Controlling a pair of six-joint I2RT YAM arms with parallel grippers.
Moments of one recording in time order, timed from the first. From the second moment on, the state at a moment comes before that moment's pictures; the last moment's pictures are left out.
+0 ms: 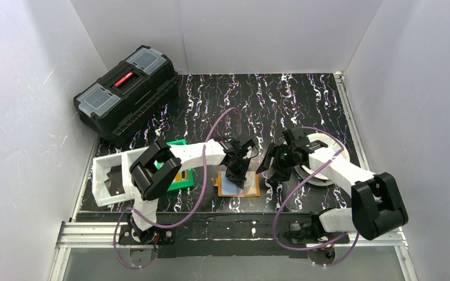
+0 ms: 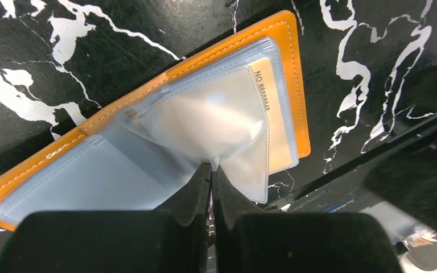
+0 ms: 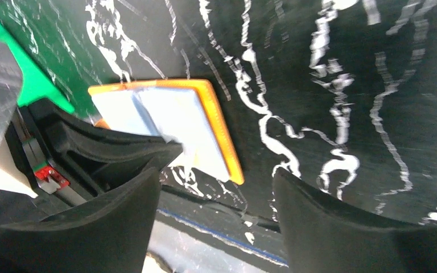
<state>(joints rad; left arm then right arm) -0.95 1.92 1.29 -0.64 0.18 -0.61 0.40 1.30 0.72 -0.56 -0.39 0.79</state>
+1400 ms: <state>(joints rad) -0.90 1.84 1.20 -0.58 0.27 -0.66 0.55 1.49 0.70 -0.39 -0.44 0.92</state>
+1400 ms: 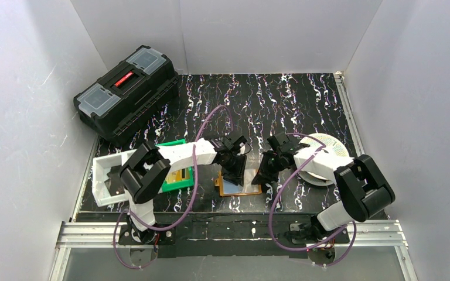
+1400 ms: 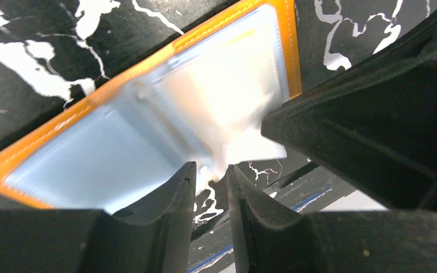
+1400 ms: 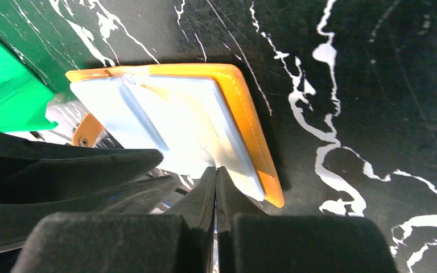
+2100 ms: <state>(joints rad) -0.81 1.67 1.08 -0.66 0.16 -0.63 0.61 1.47 0.85 -0.48 -0.35 0.88</state>
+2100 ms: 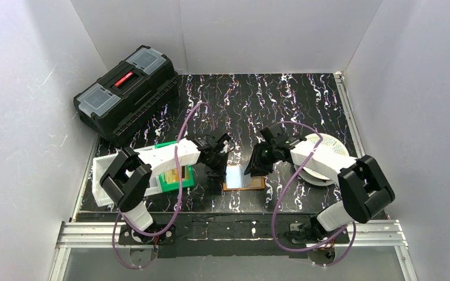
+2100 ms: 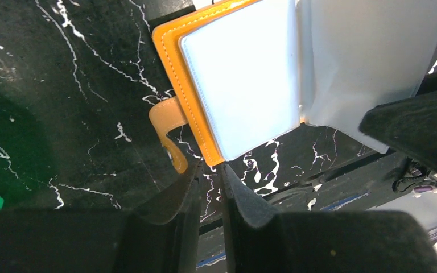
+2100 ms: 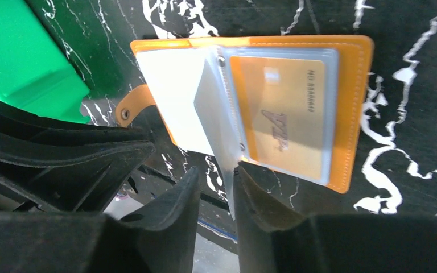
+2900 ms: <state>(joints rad) -0.77 1.45 1.07 -0.76 0.15 -0.60 0.70 1.77 1.05 -0.44 -0.41 0.91</state>
